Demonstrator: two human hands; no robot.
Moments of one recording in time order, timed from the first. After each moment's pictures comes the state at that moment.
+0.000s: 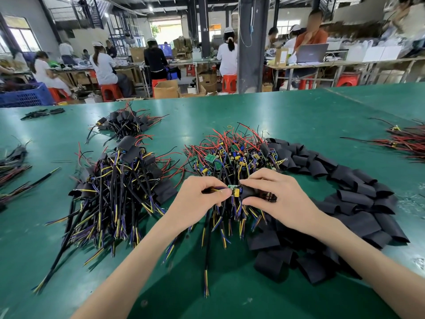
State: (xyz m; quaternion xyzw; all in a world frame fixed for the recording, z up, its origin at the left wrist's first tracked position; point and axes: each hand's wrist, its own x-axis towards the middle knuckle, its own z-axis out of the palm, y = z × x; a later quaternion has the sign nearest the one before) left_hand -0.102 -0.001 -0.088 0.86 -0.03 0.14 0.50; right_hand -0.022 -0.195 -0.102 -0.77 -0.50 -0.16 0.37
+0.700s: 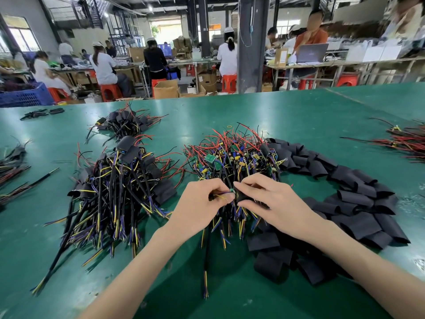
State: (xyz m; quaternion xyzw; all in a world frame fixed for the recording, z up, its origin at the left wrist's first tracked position) left_hand -0.099 -0.008 -0.100 0.90 -0.03 0.19 0.39; right_hand -0.029 -0.192 -0.105 -0.77 -0.54 -0.21 0.25
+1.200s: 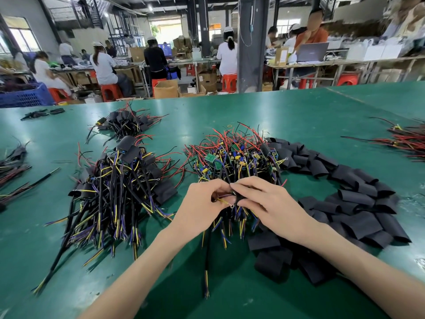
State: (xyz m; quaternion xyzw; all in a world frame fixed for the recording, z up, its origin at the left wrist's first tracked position) left_hand -0.100 -0.012 -0.100 0.89 -0.03 0.18 0.41; right_hand -0.031 -0.185 -0.112 -0.77 -0.54 -0.17 0.29
